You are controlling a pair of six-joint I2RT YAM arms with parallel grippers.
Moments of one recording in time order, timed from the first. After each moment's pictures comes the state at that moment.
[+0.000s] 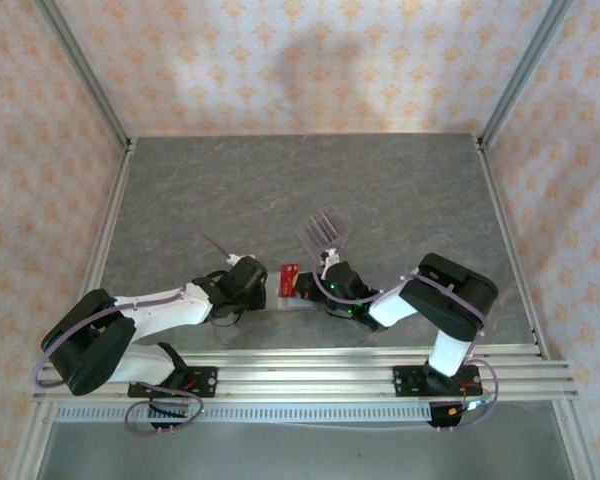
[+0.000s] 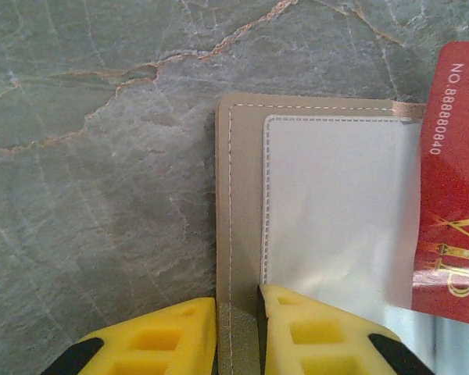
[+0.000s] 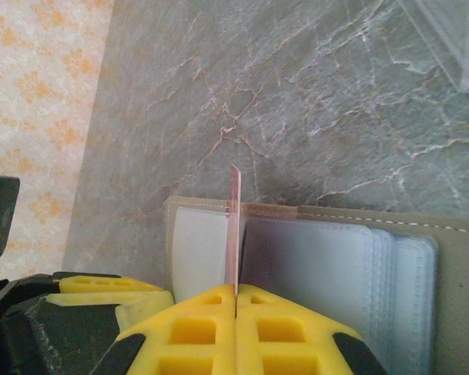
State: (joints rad) left arm -0.70 1.32 0.50 -0.25 -0.13 -0.78; right arm 0.90 1.76 0.44 0.88 -0.08 1.05
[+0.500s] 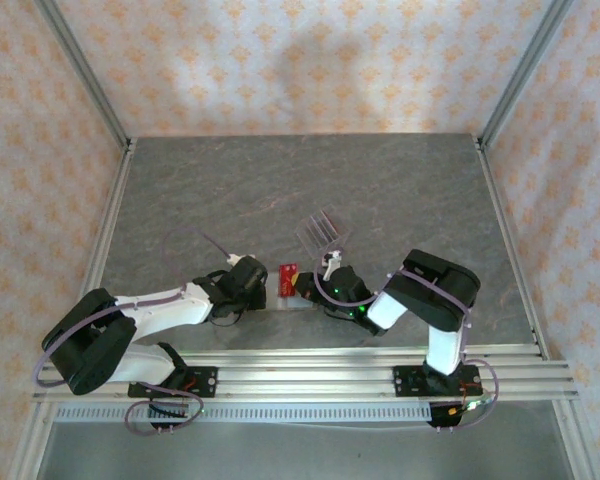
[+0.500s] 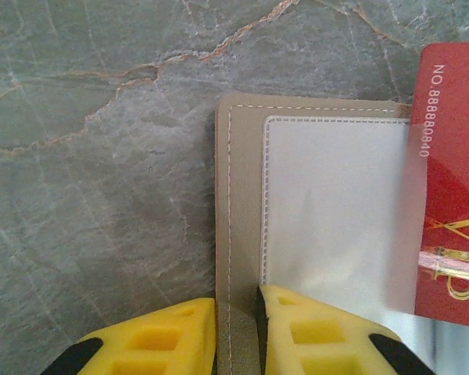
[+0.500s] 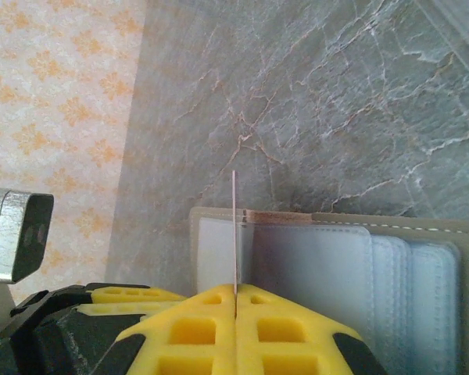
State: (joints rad) left arm -0.70 1.33 0.50 -0.25 -0.13 -0.78; right arm 0.90 1.86 0.41 1.10 -0.10 1.14
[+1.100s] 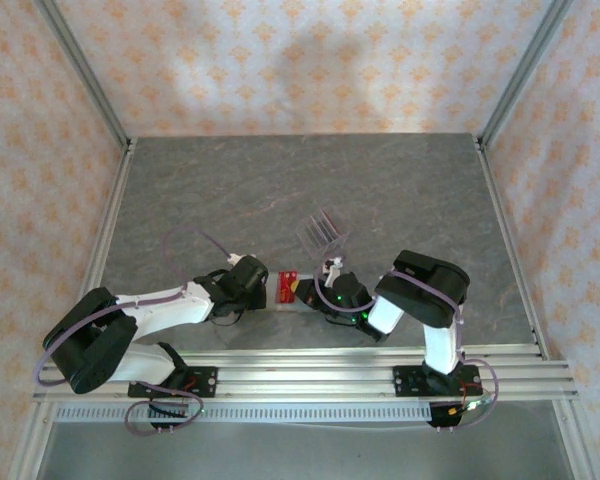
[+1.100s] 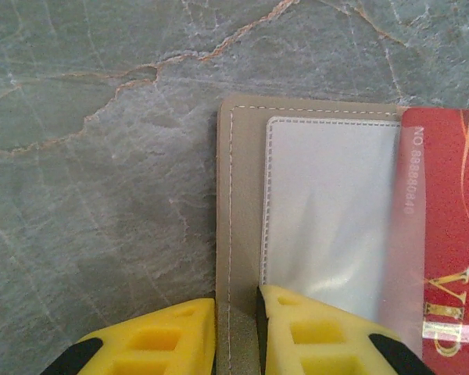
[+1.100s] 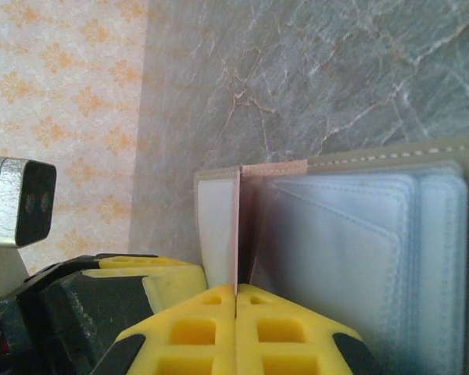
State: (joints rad) left arm -0.70 1.34 0.51 -0.26 -0.13 -0.78; right arm 0.92 1.91 0.36 1.22 -0.13 1.23
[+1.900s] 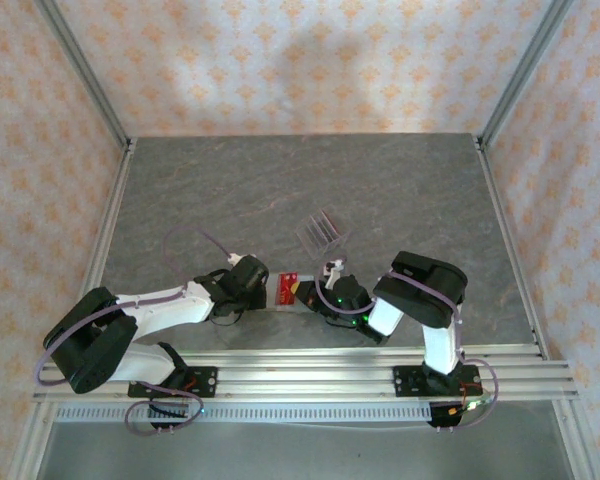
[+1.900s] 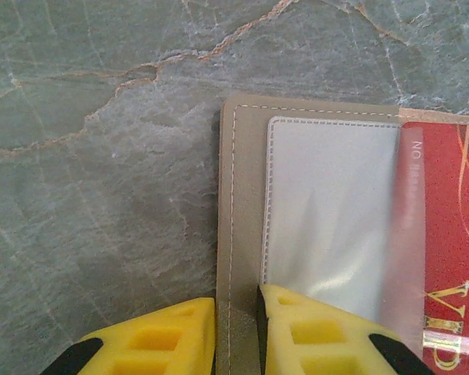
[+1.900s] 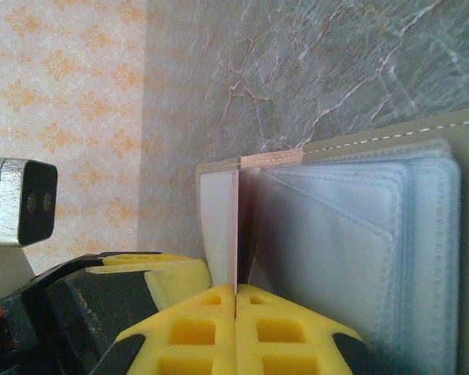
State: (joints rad) left arm -0.70 1.34 0.52 -0.27 -0.13 -0.78; right arm 0.93 1.92 0.35 1.23 -0.12 1.28
